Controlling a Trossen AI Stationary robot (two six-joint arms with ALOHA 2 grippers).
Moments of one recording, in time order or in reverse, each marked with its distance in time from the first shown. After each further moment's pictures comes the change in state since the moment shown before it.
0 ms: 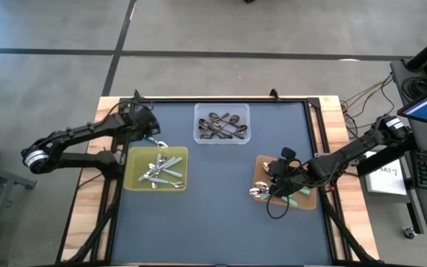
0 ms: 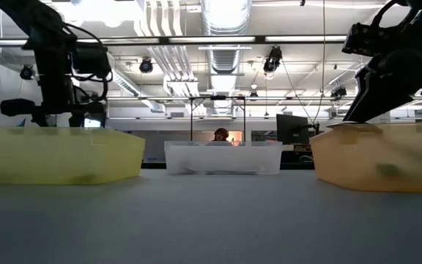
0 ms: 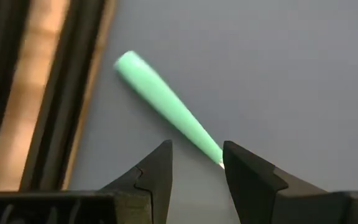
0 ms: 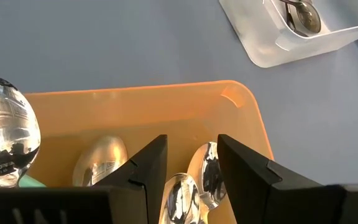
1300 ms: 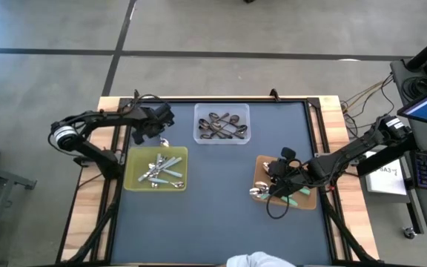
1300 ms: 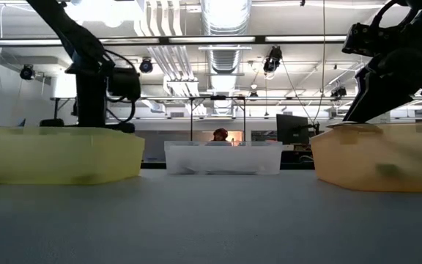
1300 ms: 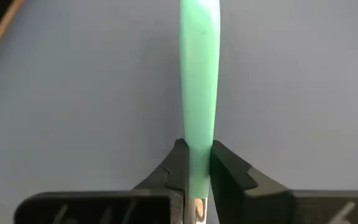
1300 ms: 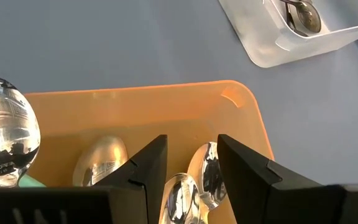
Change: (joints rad) left arm -0.016 0.405 0.130 0.182 -0.006 -0.337; right arm 0.000 0.000 0.000 0.000 0.000 0.000
